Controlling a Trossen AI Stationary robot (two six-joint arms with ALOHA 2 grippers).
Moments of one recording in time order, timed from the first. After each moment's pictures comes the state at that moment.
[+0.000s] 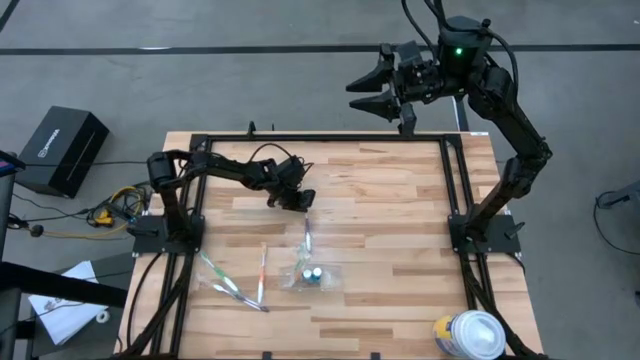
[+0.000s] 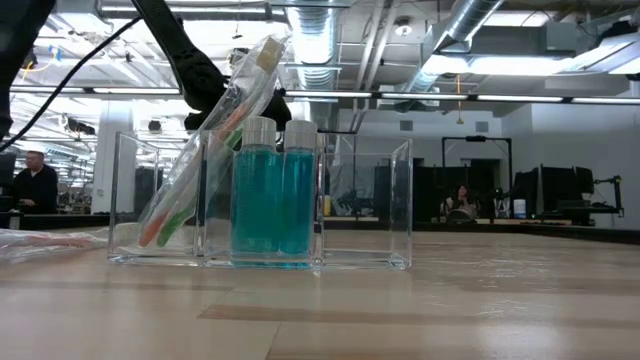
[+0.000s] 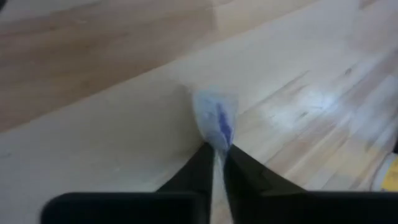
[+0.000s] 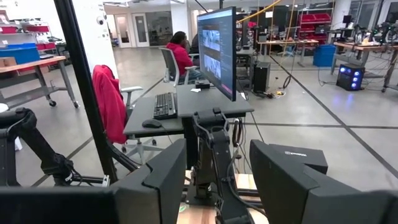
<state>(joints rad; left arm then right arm) 0.38 1.83 0.90 -0.12 0.37 -0.98 -0.42 1.64 2.34 -0.75 -0.58 -0.01</state>
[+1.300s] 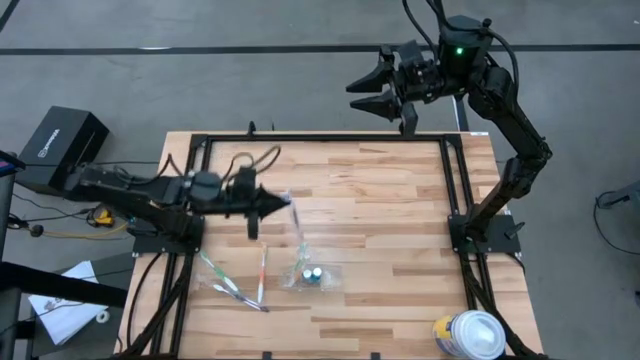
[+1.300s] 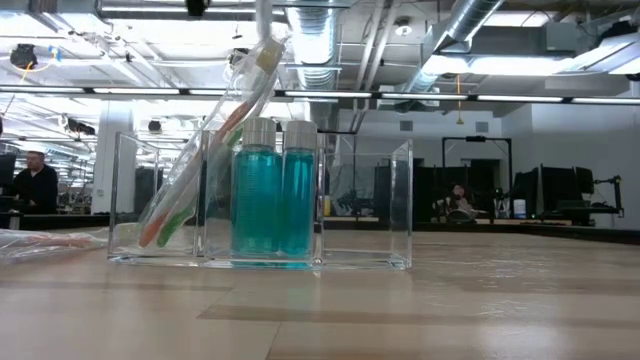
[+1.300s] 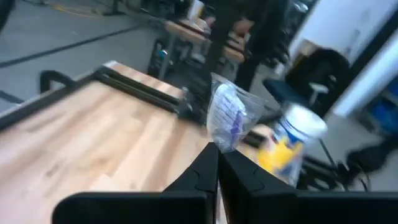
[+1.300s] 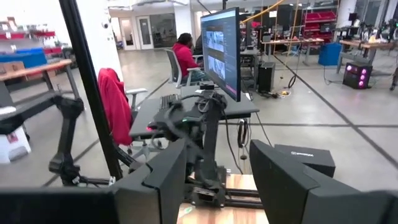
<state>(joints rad) -0.18 1.00 0.90 -0.09 -0.29 -0.42 -0.42 1.64 2.34 -0.74 -0.60 0.02</state>
